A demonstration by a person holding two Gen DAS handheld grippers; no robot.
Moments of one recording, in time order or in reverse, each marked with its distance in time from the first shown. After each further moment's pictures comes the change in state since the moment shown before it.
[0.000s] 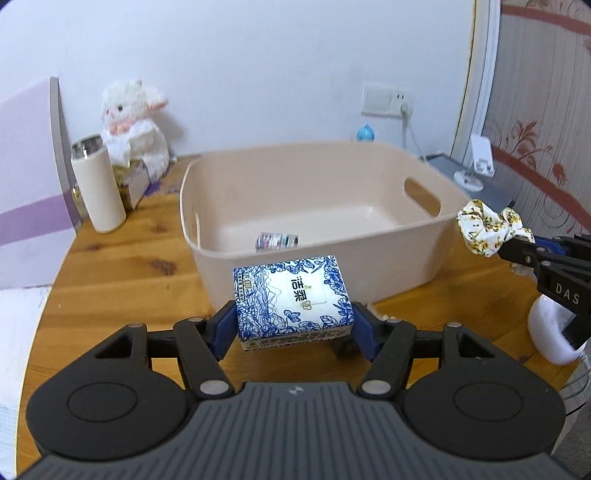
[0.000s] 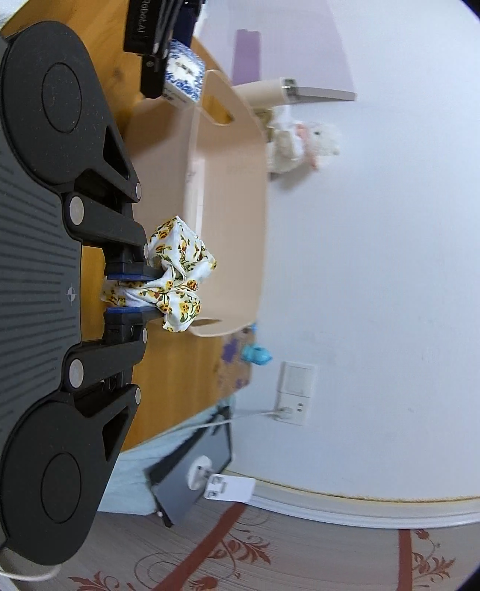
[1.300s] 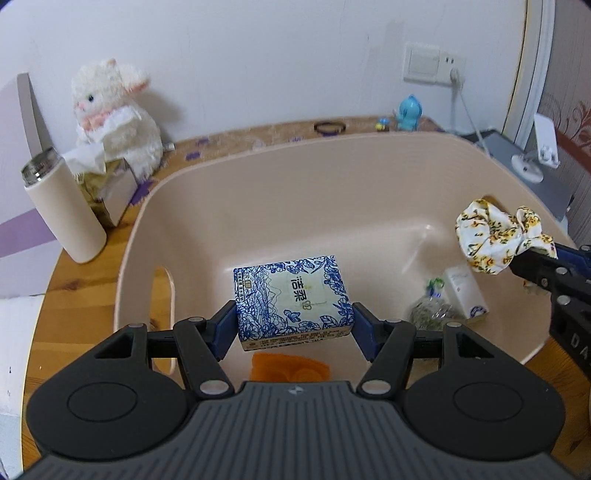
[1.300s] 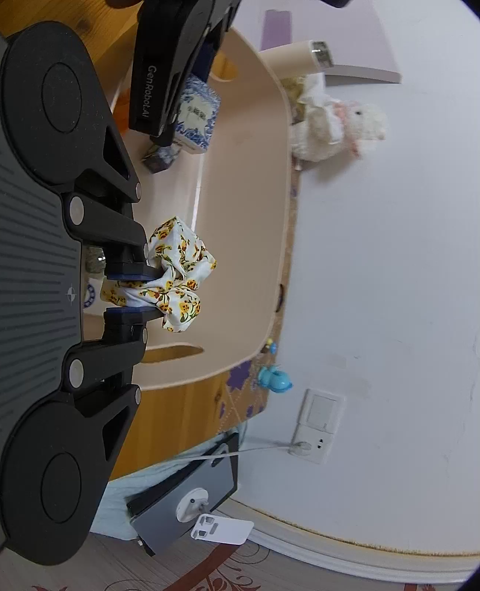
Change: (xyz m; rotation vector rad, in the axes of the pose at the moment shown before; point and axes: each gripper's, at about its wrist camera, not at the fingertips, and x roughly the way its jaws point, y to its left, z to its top) left arm 0.137 -0.002 0.079 0.015 0.173 0.109; right arm 0.124 0.024 0.033 -0.074 0.161 -0.006
